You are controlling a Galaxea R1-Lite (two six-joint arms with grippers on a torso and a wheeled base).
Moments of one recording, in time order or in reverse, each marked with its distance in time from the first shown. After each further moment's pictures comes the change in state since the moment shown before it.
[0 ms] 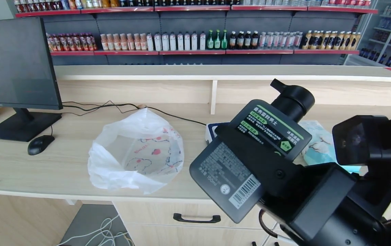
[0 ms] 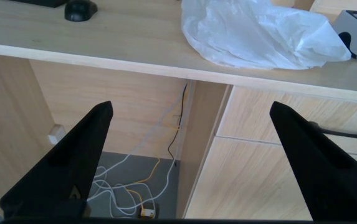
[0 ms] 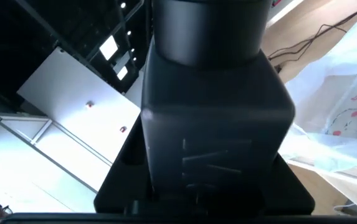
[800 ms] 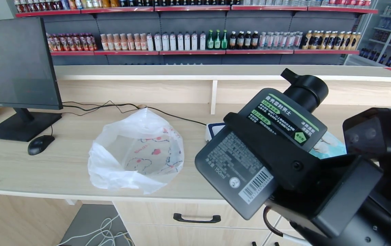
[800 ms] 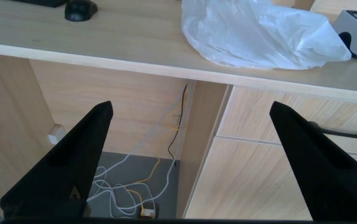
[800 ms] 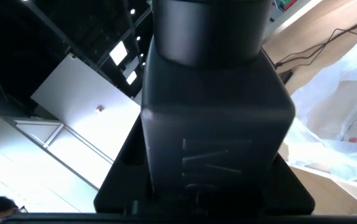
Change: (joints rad) left arm 0.000 0.000 0.000 0.001 0.000 0.000; right arm 0.007 -0.027 -0.011 0.000 0.001 0.016
